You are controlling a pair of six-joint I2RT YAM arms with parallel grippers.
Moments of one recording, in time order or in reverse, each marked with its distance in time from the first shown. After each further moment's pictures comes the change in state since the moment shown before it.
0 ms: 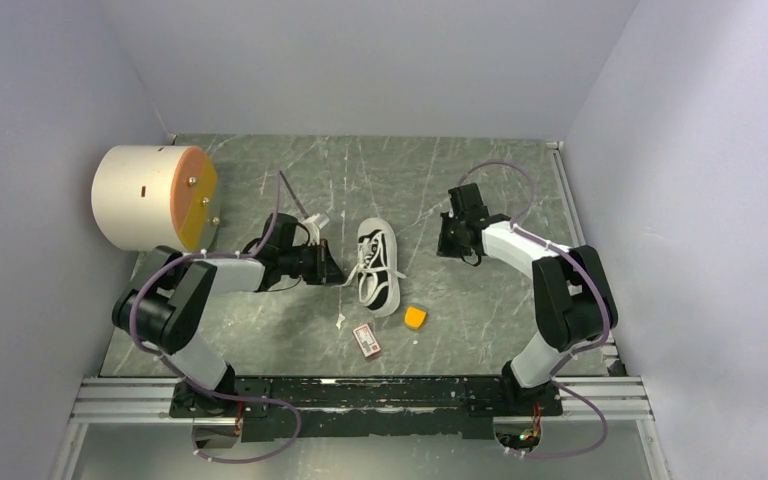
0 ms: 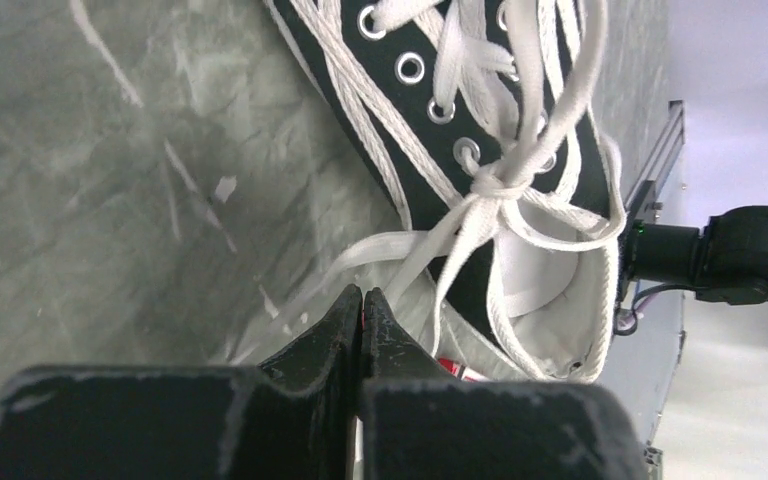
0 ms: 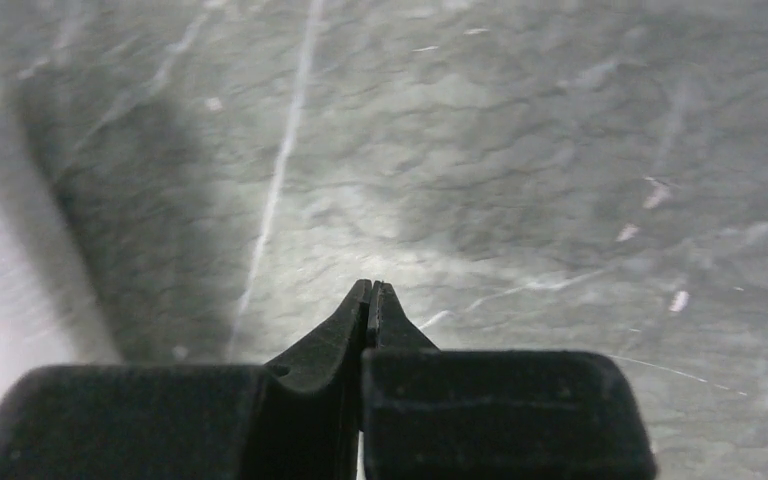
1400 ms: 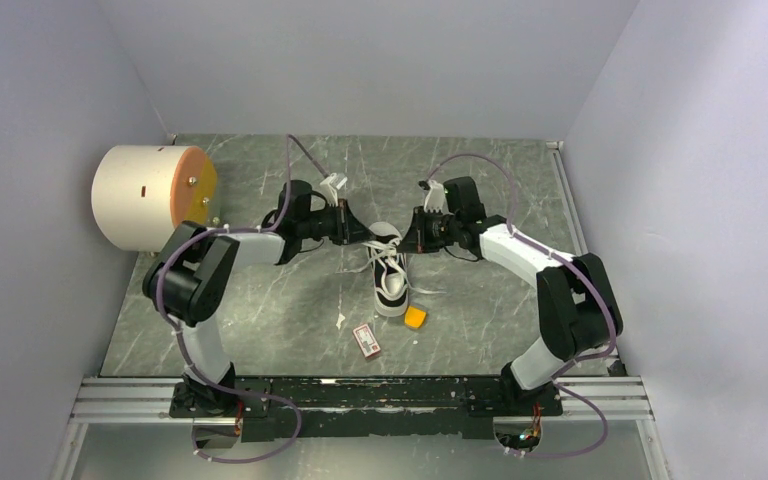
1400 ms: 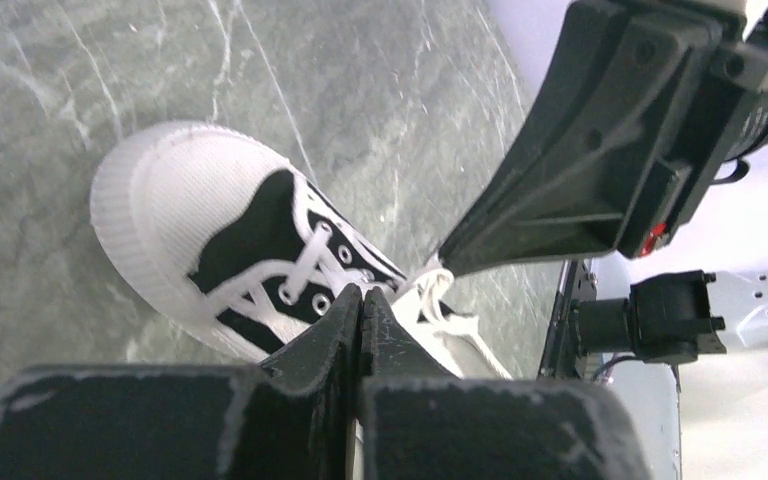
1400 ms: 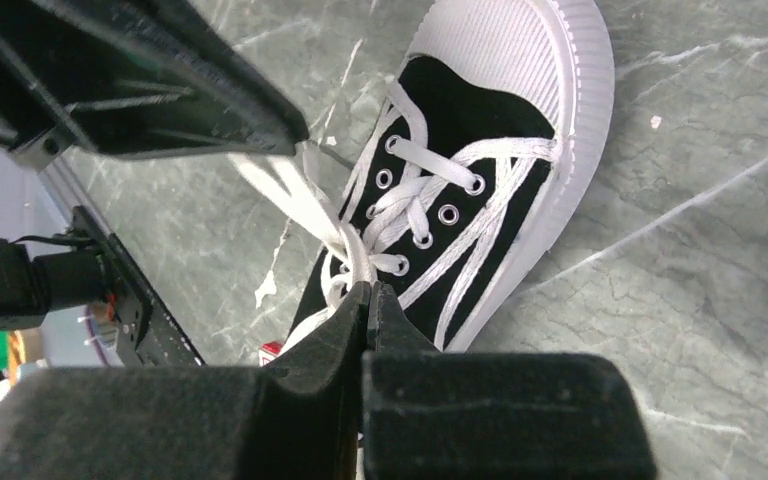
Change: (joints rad) left arm -0.034 0.245 0.313 0.286 0.094 -0.096; right arm 0.044 -0.057 -0.021 0.199 -0.616 -0.104
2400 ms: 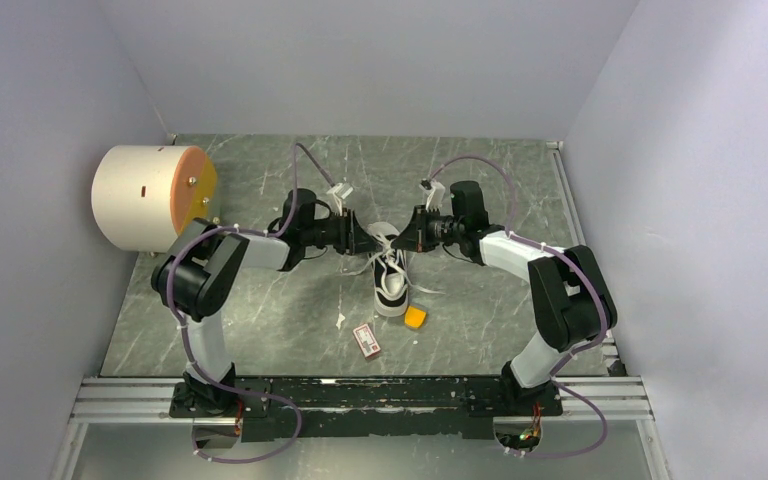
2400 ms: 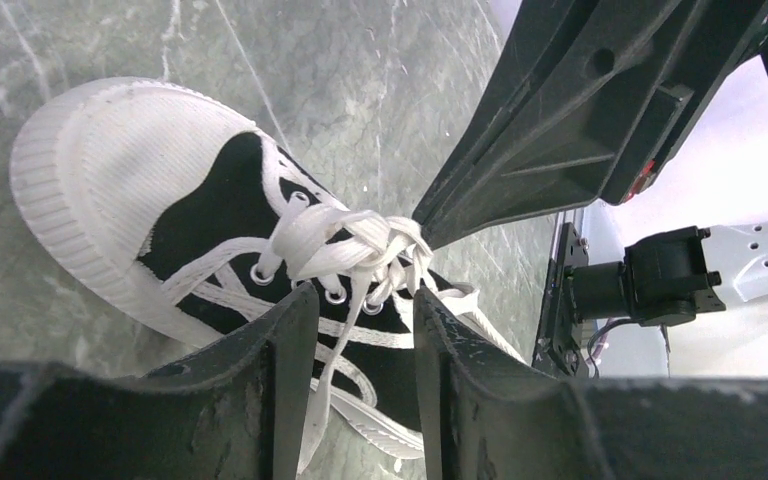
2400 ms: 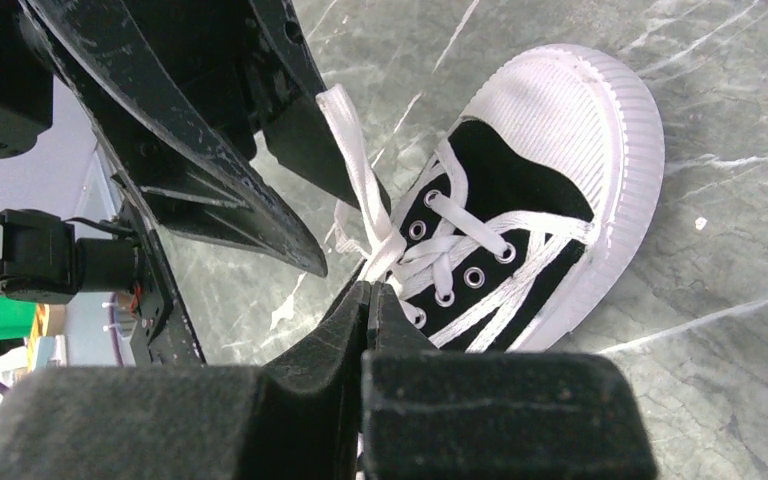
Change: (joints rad) left arm -0.030 0.024 -0.061 0.095 0.060 0.002; right arm -0.029 0.050 -0.071 0.288 -0.146 0.018
